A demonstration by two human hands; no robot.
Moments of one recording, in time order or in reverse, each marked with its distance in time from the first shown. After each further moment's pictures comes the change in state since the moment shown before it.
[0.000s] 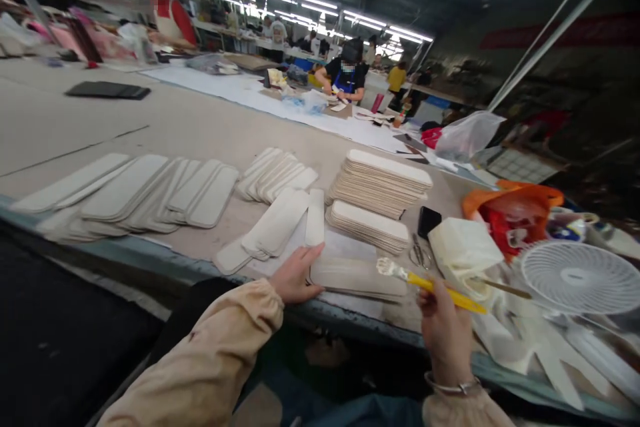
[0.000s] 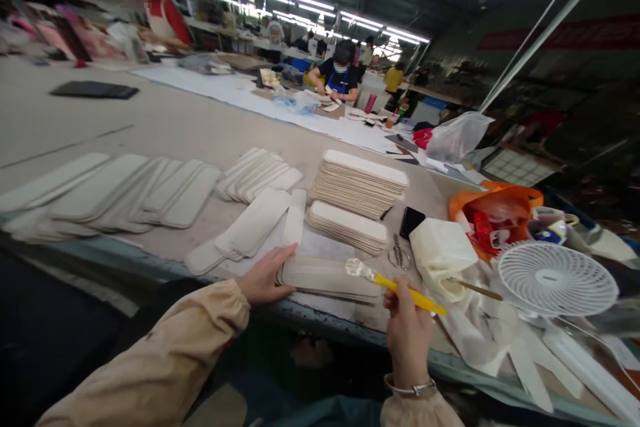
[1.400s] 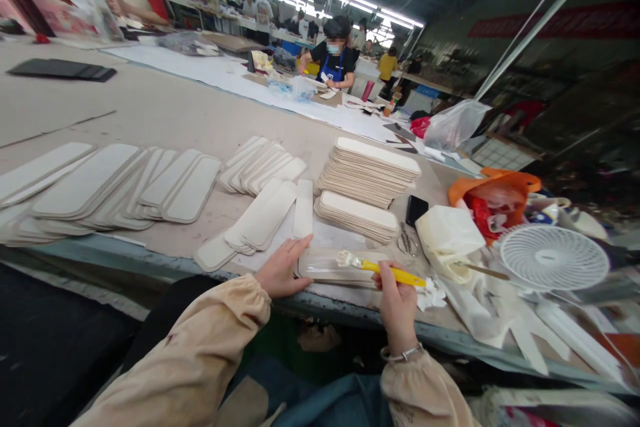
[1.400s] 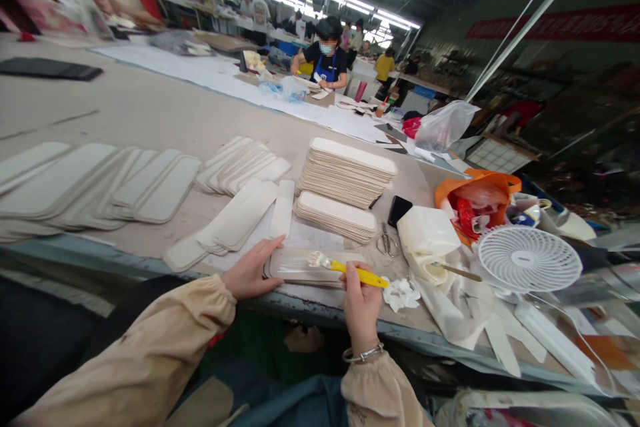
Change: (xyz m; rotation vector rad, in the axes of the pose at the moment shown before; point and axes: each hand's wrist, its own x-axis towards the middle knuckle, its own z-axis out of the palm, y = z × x) left_hand -0.001 -0.001 0.000 0.005 -0.009 0.033; right_hand -0.026 0.014 0.035 -0.439 -0.133 -0.119
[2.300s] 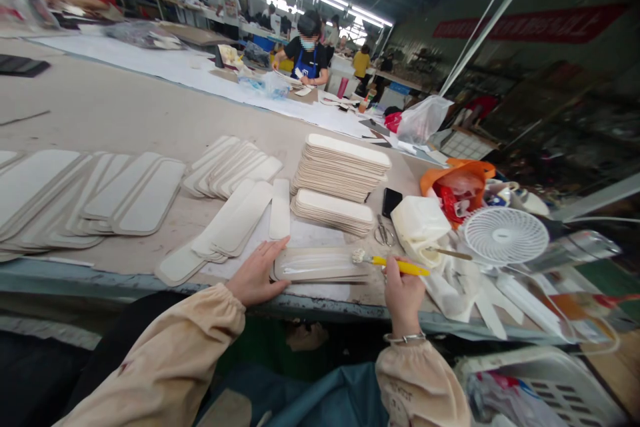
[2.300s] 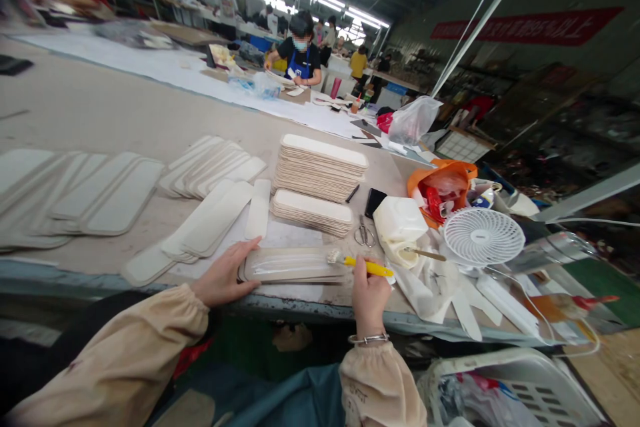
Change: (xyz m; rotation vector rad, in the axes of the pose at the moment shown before) left_hand 0.002 0.000 0.000 0.052 -0.006 0.010; right_hand 0.031 0.017 -0.050 -0.363 0.201 0.011
